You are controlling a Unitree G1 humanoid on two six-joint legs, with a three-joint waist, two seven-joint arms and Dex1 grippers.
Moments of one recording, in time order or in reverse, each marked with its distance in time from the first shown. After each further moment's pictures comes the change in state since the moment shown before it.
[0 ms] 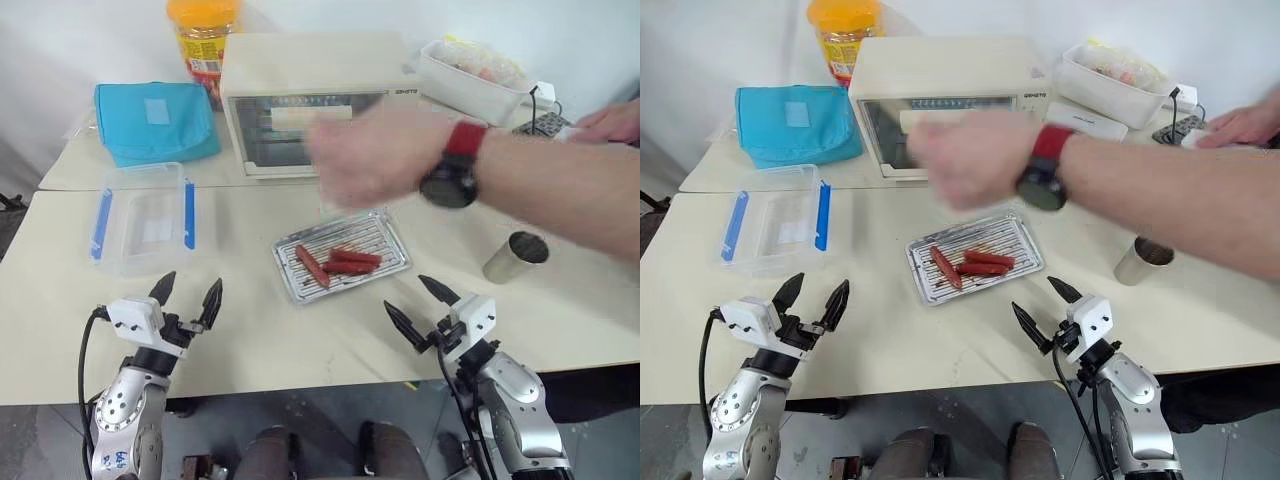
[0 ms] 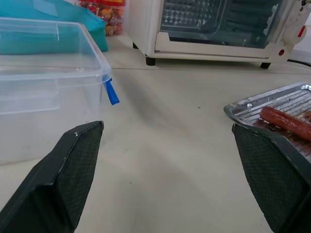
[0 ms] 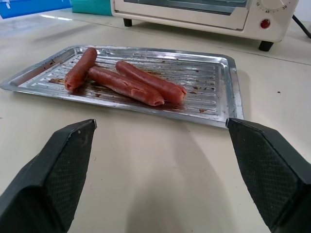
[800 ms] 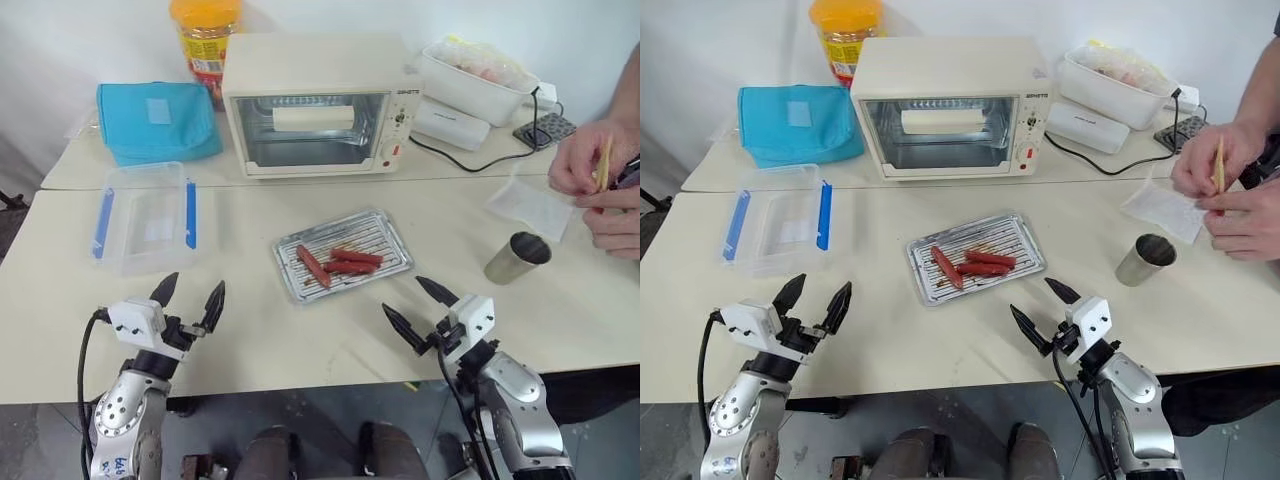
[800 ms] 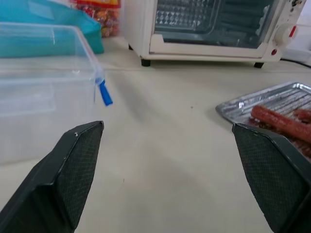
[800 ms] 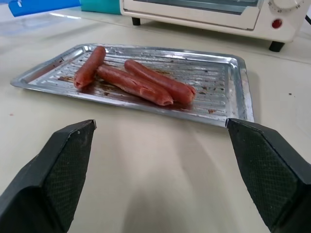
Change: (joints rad) left arm 0.014 0.001 -0.010 -0.042 0.000 0.004 0.001; right arm -0.010 -0.003 0.001 0.017 0.001 0.000 0.029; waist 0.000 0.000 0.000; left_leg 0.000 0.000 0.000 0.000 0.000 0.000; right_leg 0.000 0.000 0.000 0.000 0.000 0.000
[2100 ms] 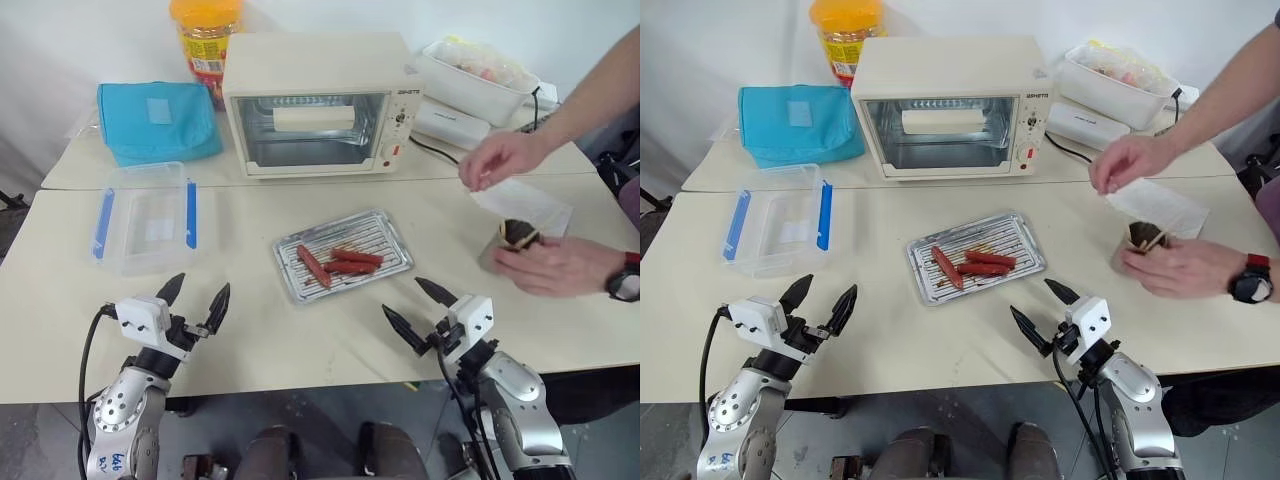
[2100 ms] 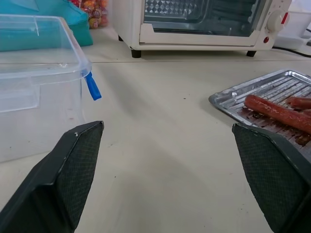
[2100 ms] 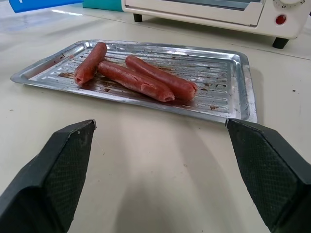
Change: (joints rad) left arm 0.004 0.036 -0.015 -0.001 0.001 0.038 -0.015; right arm -0.001 -0.003 0.000 0.003 -0.002 0.001 0.009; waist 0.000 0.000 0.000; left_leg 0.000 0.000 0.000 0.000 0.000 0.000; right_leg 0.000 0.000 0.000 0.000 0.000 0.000
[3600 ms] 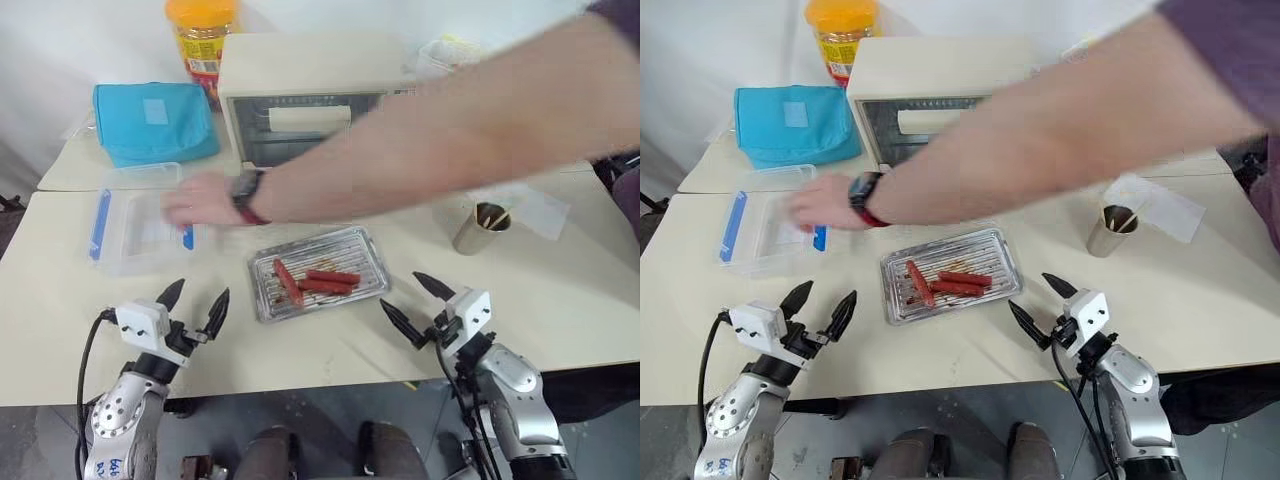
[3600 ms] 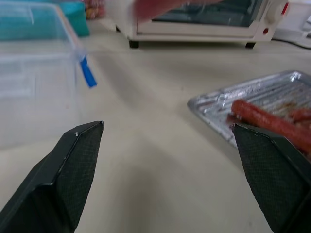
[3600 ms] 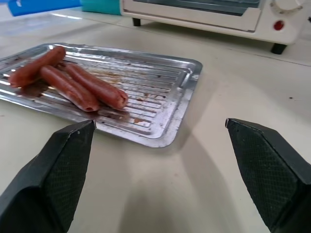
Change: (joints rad) left arm 0.049 0.005 0.012 -0.005 -0.006 0.009 -0.009; right arm -0.043 -0.015 -0.001 0.036 0.017 -0.002 0.039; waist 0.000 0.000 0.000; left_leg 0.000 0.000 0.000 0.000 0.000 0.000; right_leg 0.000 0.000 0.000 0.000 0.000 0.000
